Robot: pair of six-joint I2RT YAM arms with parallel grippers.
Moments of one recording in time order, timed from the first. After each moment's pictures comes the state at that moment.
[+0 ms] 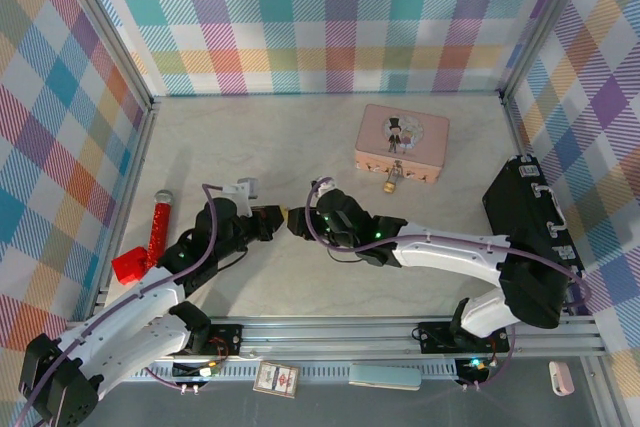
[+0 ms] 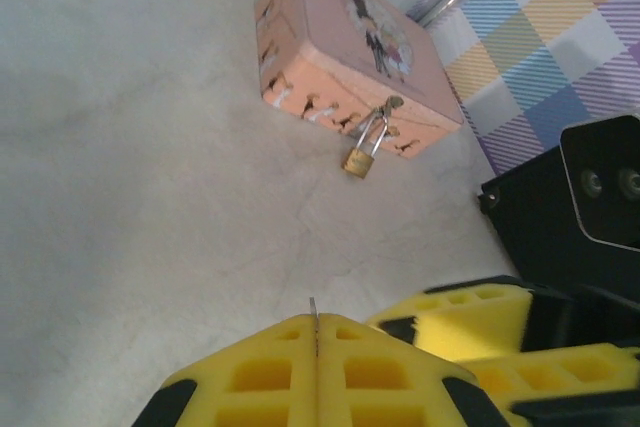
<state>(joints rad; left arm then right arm) -0.63 0.81 0.51 -0.06 0.08 -0.63 1.07 1.42 0.92 -0.03 0.12 0.86</state>
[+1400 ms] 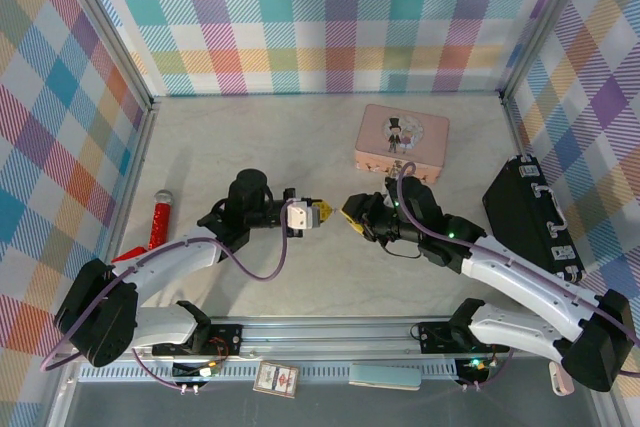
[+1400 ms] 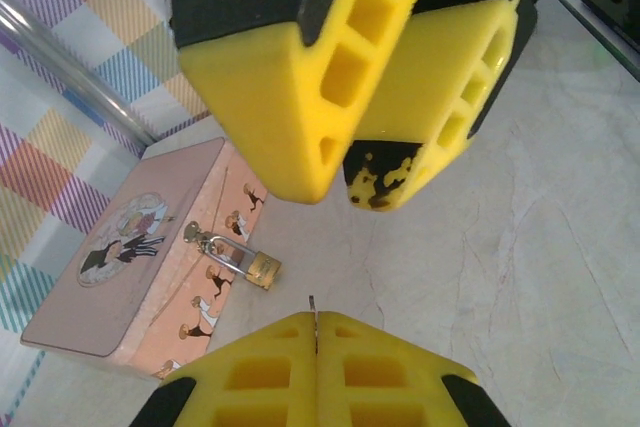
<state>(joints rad) -0.62 1.24 0.66 0.23 0.69 0.81 0.81 1.01 0.78 -0.29 -0.19 1.42</state>
